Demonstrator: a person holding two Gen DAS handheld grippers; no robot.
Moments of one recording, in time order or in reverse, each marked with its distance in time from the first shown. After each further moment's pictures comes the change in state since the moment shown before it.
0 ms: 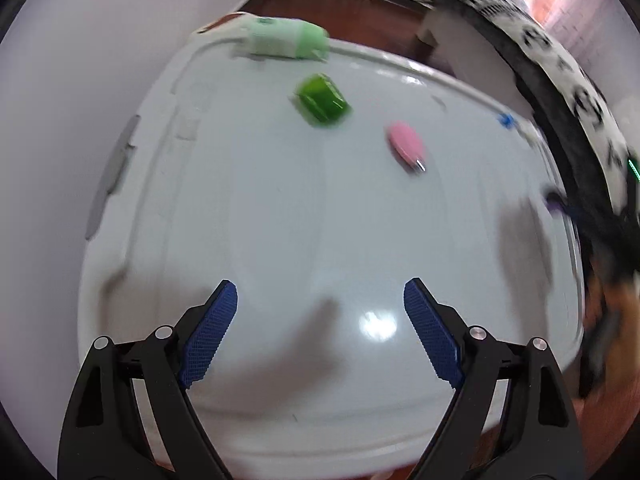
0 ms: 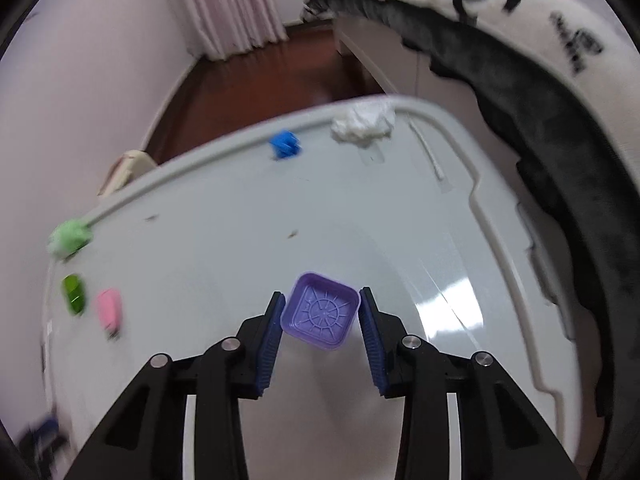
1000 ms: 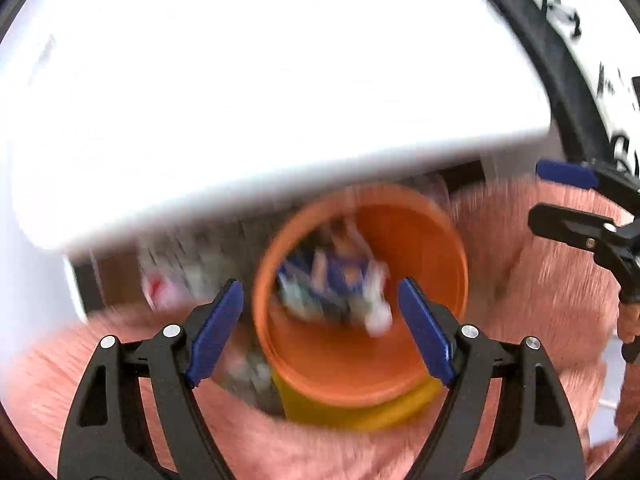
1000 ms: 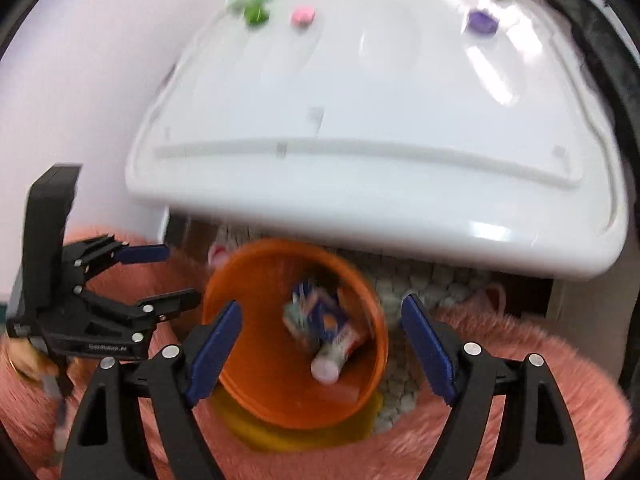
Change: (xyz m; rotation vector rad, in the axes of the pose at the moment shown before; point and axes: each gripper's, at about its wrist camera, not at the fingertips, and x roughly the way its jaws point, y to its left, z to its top) left arm -0.031 -0.078 -0.179 0.339 0.284 -0.059; right arm -0.116 0.027 -0.193 -0.313 0.396 0.265
